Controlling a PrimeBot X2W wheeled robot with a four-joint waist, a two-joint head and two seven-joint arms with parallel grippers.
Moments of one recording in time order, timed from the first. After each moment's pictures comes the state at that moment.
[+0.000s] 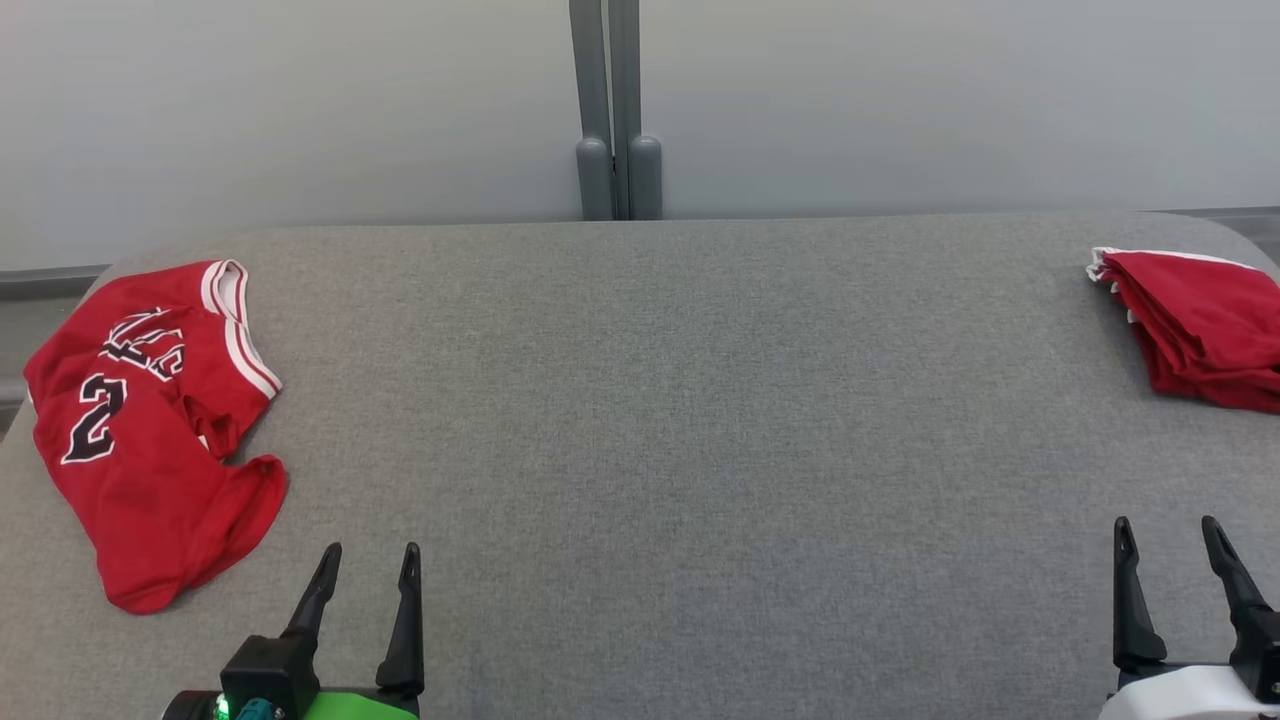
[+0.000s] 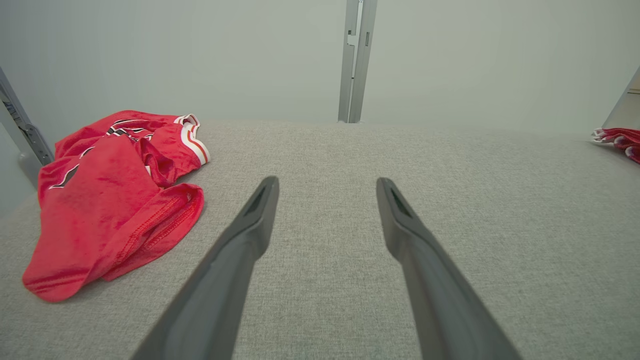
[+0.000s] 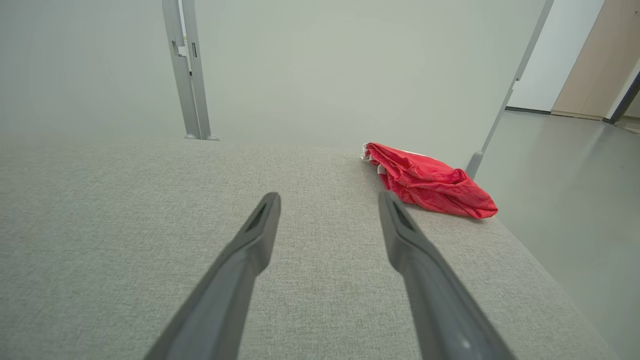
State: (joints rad) left arm 0.06 0.05 -0.06 0.24 -0.15 -0.12 -0.26; right arm 0.15 -0.05 -0.25 0.08 -0.03 0.13 -0.26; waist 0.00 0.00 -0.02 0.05
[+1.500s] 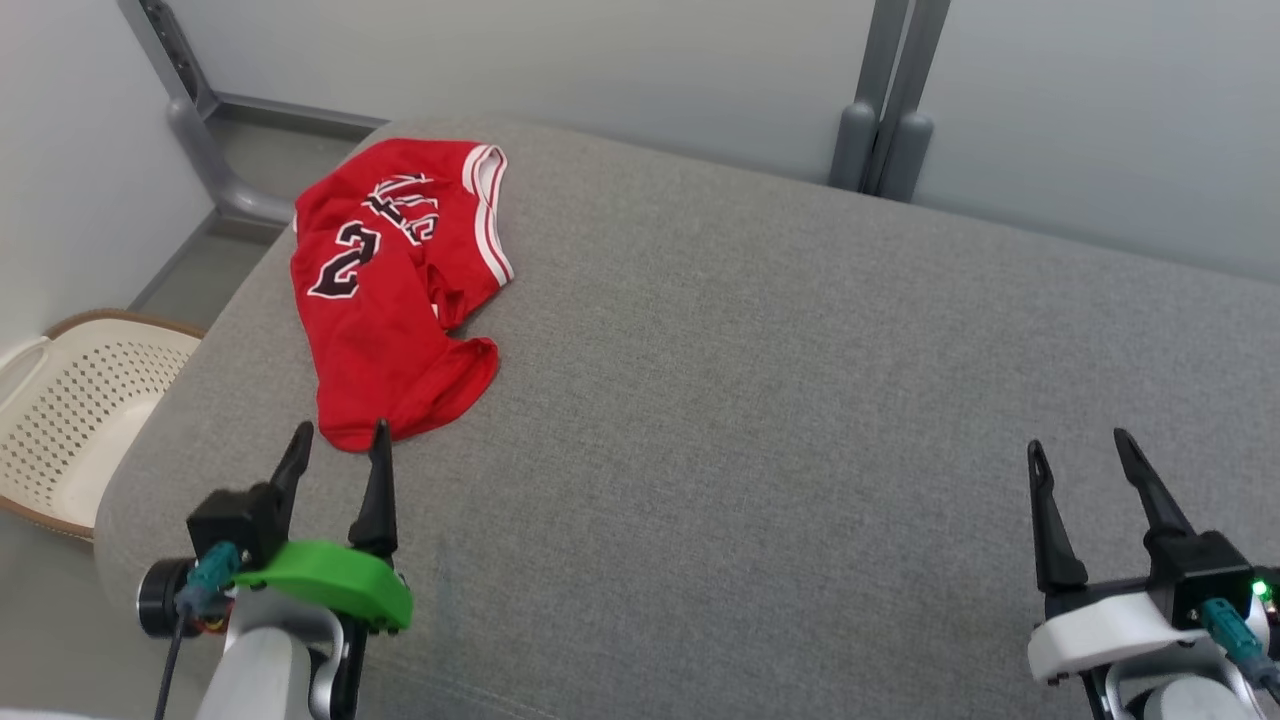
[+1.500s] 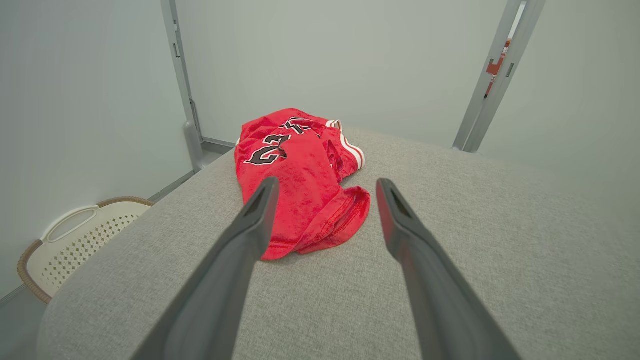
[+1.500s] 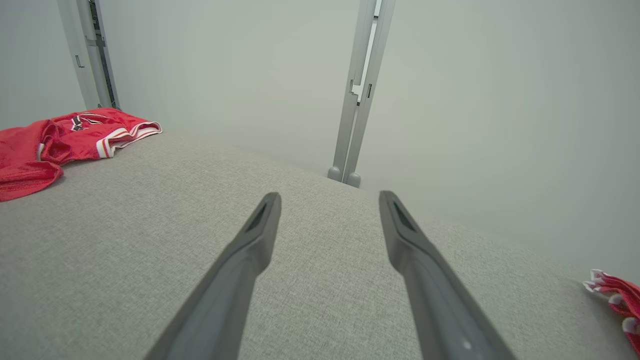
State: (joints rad) left arm -0.21 0.07 -0.04 0.46 -0.22 -0.13 -0.26; right arm 0.05 -0.05 -0.13 0.07 -0.09 0.13 -0.26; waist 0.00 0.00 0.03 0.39
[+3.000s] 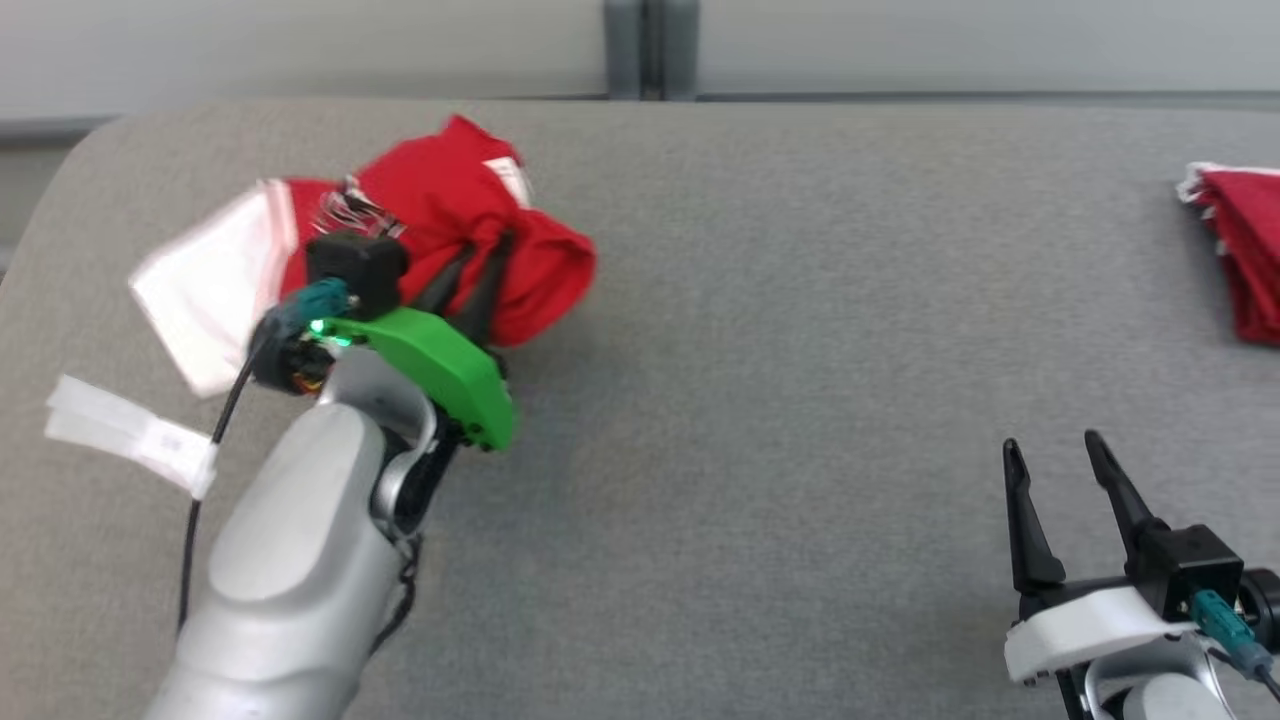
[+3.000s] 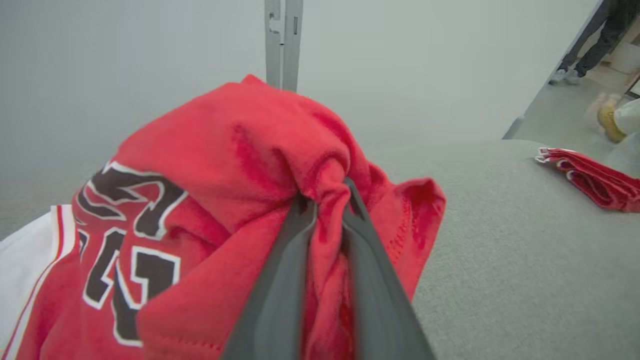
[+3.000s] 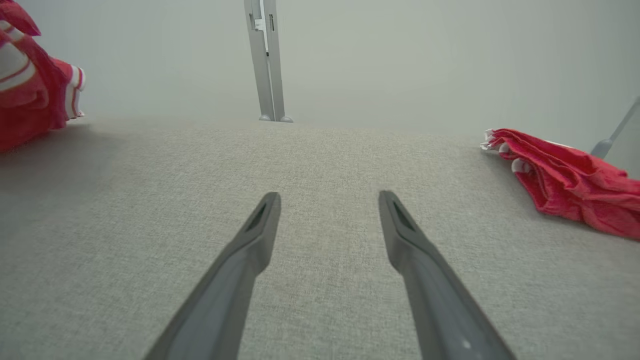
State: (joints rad) left arm -0.65 0.16 -0.47 0.53 -0.57 -0.13 -0.01; right arm 0.00 -0.05 -0.08 0.12 0.01 0.13 -0.26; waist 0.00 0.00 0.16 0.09
